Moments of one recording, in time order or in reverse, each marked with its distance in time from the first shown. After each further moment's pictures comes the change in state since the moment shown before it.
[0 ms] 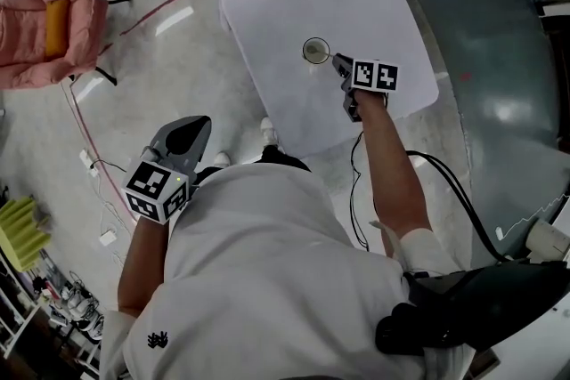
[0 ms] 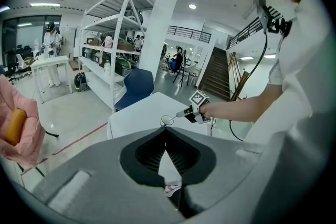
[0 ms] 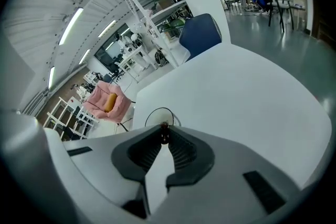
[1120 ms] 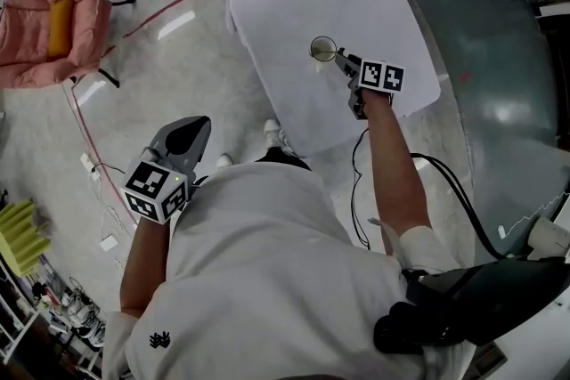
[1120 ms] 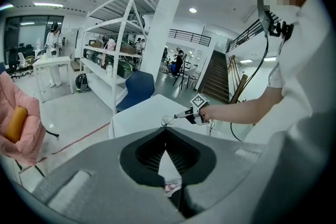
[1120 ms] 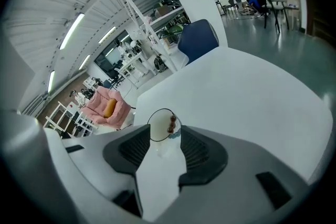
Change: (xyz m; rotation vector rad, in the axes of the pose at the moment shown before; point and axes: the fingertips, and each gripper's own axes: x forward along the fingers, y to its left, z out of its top) left arm -0.033 0.010 -0.015 -0.013 -0.035 -0.004; right arm 0.000 0.004 -0.007 0.018 -0.075 0.000
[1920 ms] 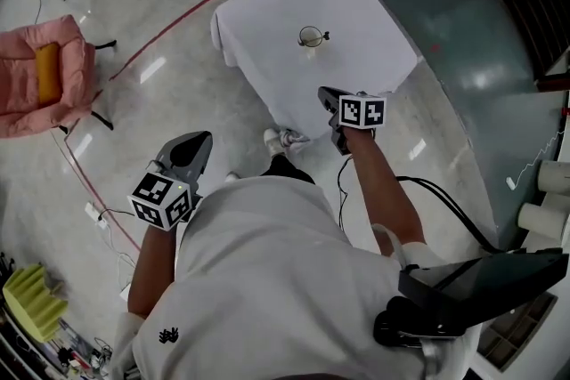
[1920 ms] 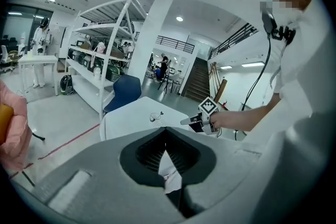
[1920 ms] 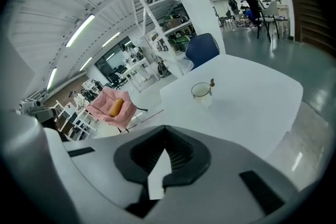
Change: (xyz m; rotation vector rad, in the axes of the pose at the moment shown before) left arm -0.098 0.009 -0.051 0.049 -0.066 -0.196; right arm -0.093 0.156 -0.125 -0.009 -0.106 -0.056
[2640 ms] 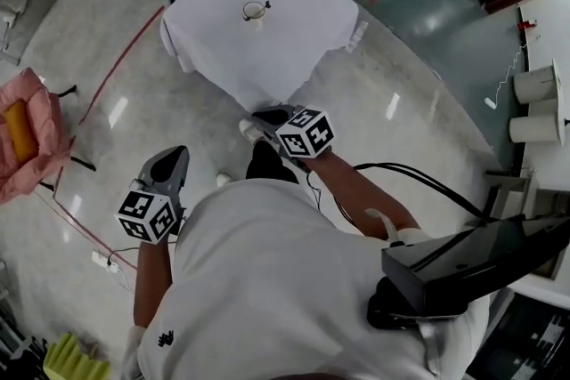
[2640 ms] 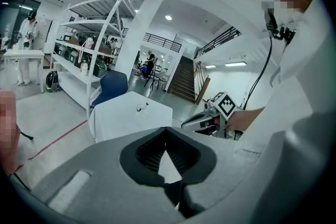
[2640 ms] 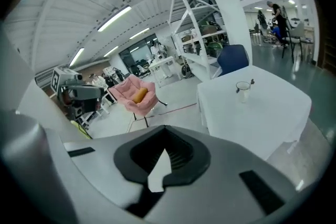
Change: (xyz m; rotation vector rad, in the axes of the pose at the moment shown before) left arm -0.077 -0.033 -0.065 0.043 0.023 -0.158; right arm -0.064 0.200 -0.123 -0.256 -0.031 0.117
